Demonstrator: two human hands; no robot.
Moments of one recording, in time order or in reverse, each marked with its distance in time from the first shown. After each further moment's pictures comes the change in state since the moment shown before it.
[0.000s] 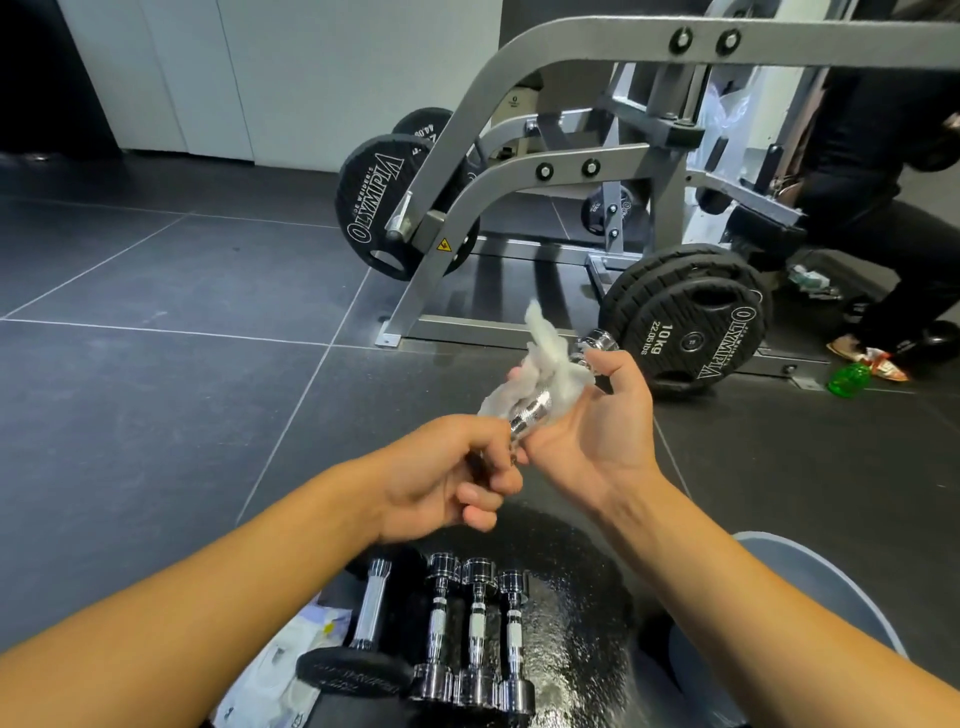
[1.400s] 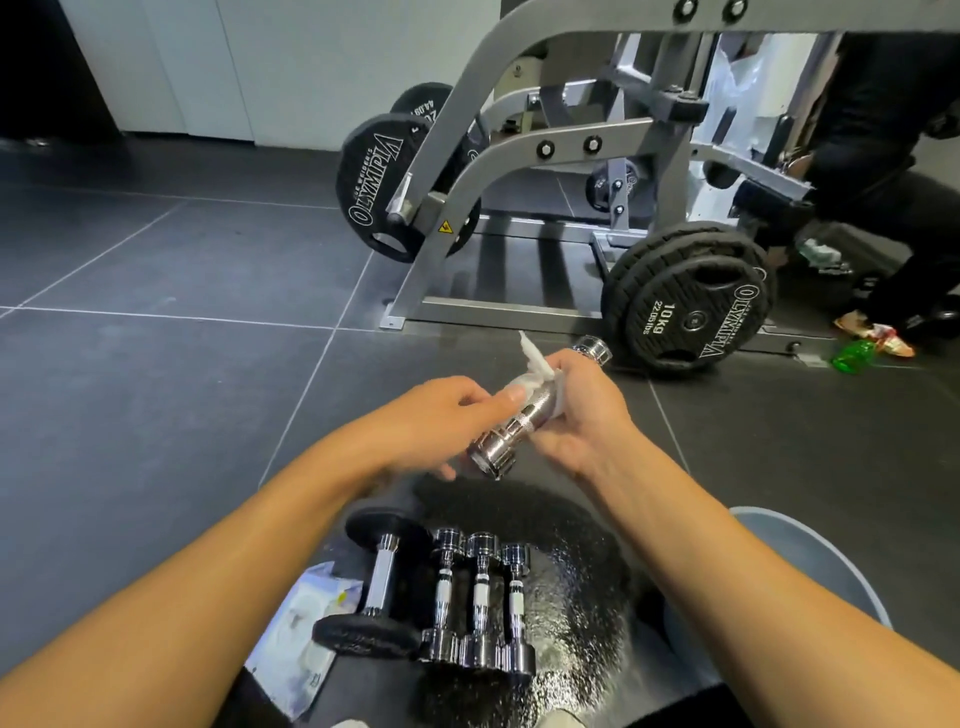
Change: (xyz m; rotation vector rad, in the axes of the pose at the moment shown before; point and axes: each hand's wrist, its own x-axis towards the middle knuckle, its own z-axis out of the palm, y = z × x) left_hand -0.019 0.027 0.012 0.821 0.376 0.043; right_hand 0.017 0.002 0.007 -0.224 0.586 0.082
